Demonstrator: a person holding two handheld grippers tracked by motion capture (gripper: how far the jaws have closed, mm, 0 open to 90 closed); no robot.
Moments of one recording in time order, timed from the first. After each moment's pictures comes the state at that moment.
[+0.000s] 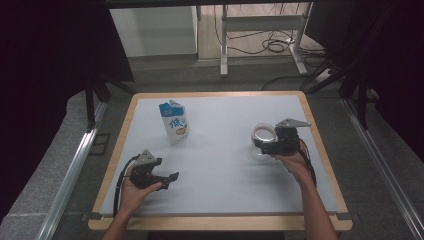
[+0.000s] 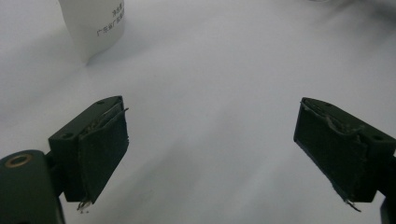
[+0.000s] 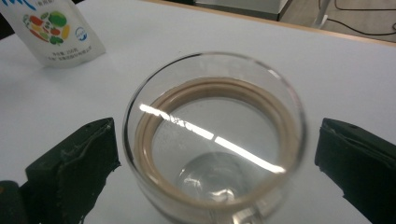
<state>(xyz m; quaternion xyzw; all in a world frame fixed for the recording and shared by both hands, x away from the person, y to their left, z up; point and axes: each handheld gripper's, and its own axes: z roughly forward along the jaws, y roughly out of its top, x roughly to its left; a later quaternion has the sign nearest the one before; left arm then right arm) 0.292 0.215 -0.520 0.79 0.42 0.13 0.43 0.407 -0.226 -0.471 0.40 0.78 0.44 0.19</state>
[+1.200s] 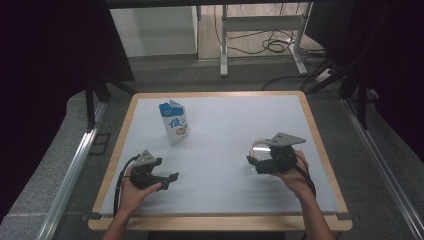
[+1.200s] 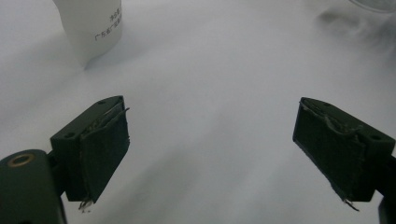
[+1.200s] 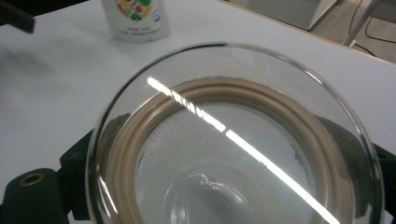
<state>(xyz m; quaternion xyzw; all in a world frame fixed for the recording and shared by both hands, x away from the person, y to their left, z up) 0.290 0.214 -0.517 0.79 0.41 0.13 0.43 0.340 -0.202 -0.454 0.31 0.82 0.43 0.20</state>
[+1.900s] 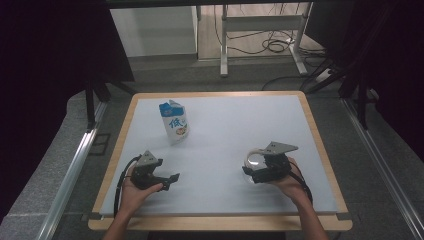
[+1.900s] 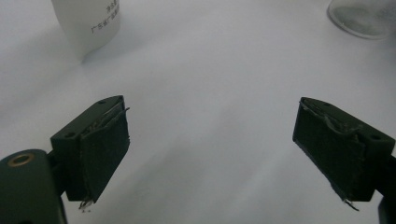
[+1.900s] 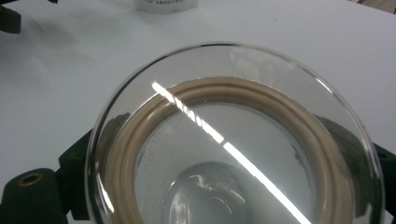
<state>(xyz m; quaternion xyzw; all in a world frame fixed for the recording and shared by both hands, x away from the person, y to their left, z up) 0.290 0.211 -0.520 0.80 0.41 0.13 0.42 0.339 -0.198 -0.487 0.30 0.84 0.43 0.16</state>
